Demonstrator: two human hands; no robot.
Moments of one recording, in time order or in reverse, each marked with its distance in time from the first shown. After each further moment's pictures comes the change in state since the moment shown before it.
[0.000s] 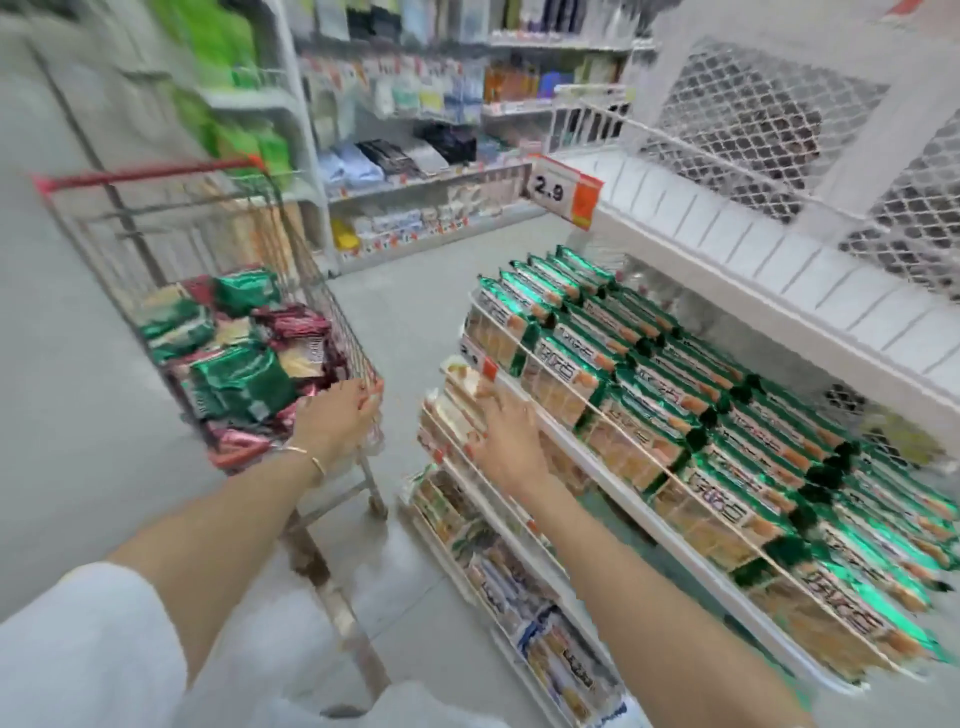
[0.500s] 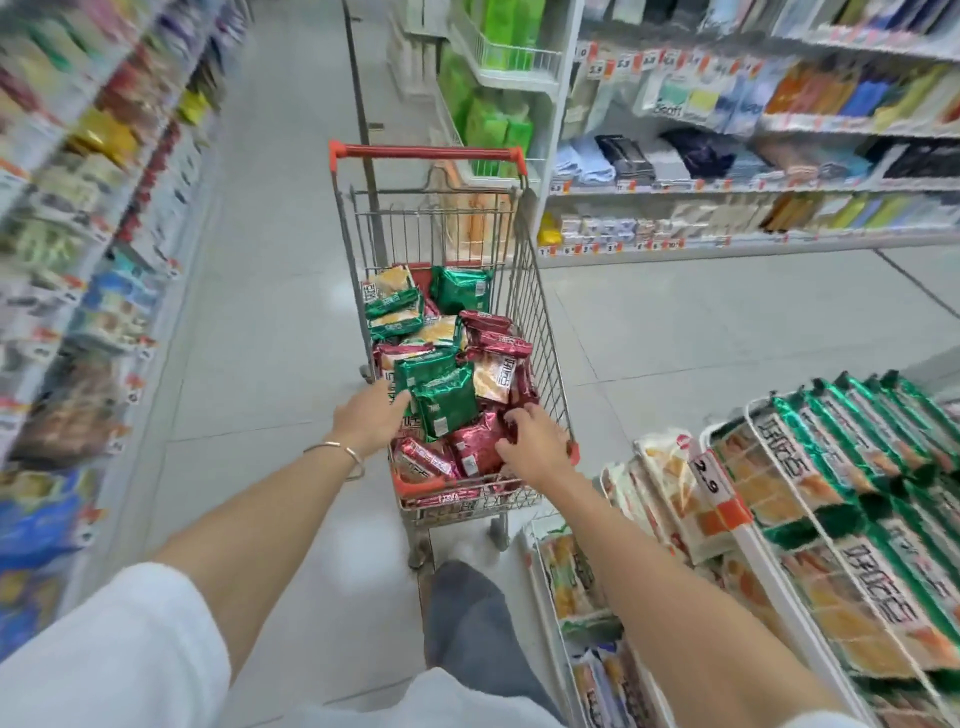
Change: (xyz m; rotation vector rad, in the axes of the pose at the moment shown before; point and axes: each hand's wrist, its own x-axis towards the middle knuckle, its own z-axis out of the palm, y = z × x) left_hand 0.063 -0.241 -0.038 -0.306 0.027 -0.518; right_hand 0.209 -0.200 0.132 0.085 -0.362 -0.175
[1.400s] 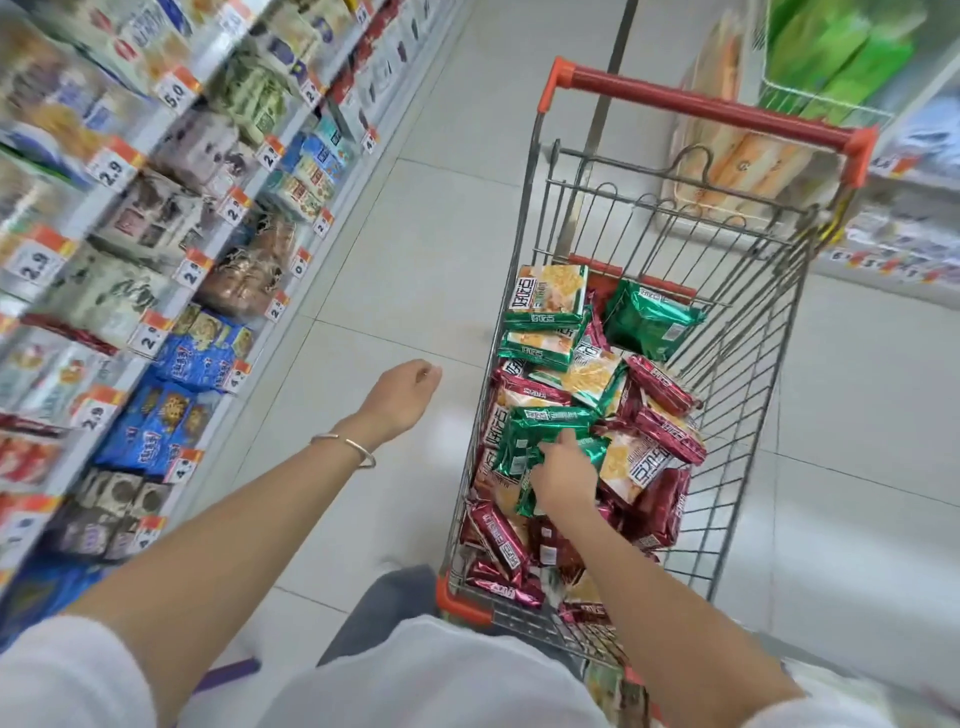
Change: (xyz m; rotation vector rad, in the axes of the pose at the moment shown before) left_hand 0.149 -0.089 -0.044 -0.513 0.105 -0.438; right_hand 0.244 -0.062 0.108 -0.375 -0.307 -0.263
